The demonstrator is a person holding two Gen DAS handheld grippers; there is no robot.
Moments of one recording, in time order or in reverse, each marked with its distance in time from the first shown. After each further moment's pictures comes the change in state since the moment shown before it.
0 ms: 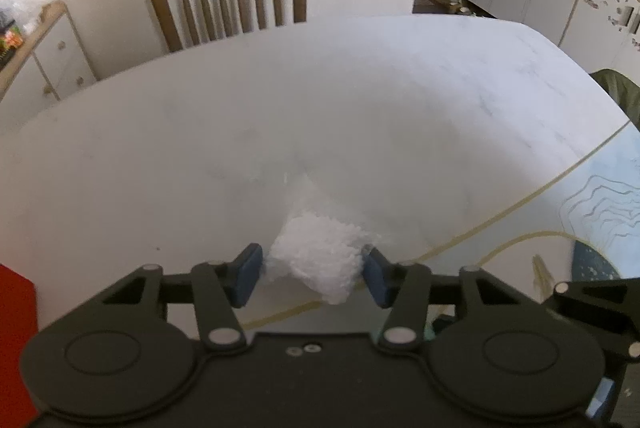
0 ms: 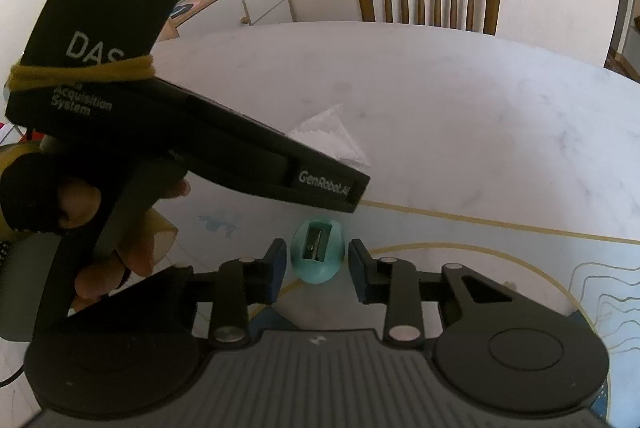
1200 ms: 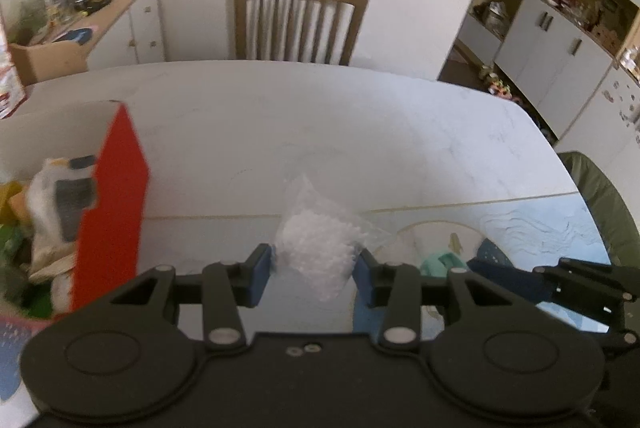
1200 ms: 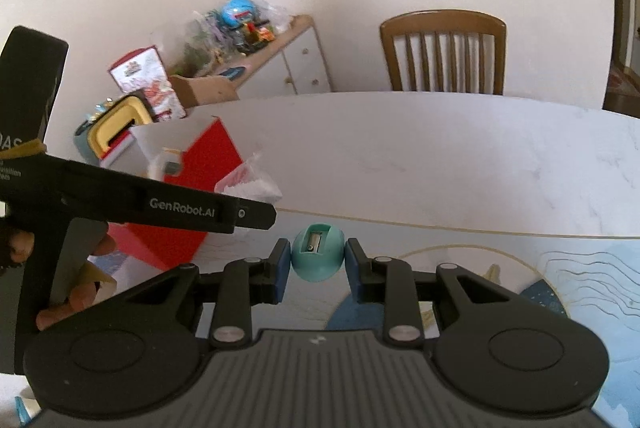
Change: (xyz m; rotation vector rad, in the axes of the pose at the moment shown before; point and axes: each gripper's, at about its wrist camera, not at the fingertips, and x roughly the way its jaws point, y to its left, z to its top) left arm -0.180 0.032 -0.053 -0.289 -0.054 -0.003; right arm -0.135 0.037 0.012 0.036 -0.141 0.116
